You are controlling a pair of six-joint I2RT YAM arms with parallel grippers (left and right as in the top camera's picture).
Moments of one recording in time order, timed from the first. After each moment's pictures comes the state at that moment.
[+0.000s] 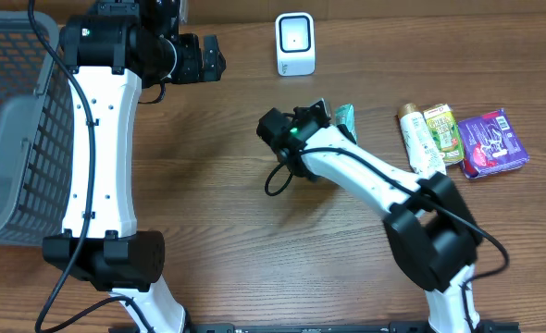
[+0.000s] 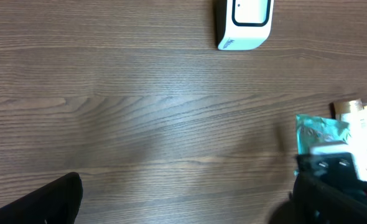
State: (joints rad) left arm -0.06 1.91 2.24 -1.38 0.20 -0.14; right arm 0.73 2.12 1.63 -1.16 0.84 0.43
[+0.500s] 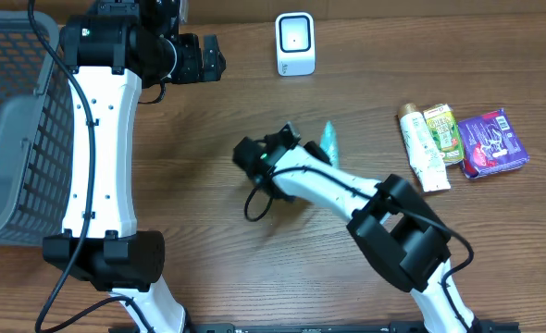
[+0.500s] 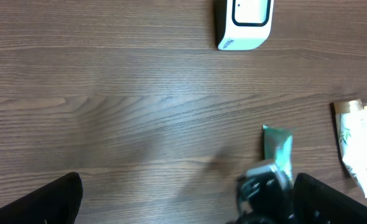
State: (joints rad) left arm -0.06 1.91 2.24 -1.38 0.20 -0.14; right arm 0.86 2.20 1.63 -1.10 0.80 0.32
